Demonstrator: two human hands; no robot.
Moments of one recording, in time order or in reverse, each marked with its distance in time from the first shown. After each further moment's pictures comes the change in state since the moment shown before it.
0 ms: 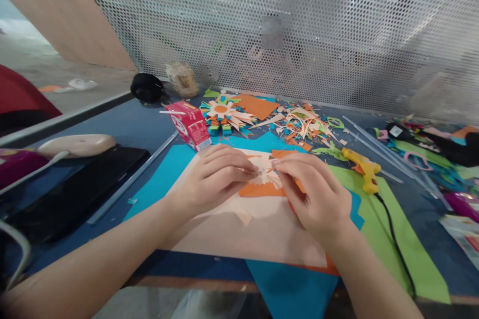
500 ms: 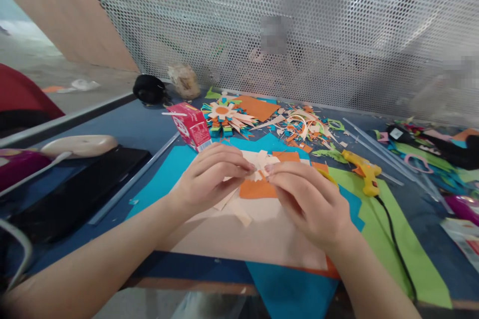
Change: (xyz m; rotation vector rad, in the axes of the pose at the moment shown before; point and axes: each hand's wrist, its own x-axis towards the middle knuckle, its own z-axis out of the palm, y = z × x) left_hand -0.003 -0.004 -0.001 -0.043 0.056 -0.061; right_hand 0.001 -0.001 -0.005 0.116 -0.103 -0.105
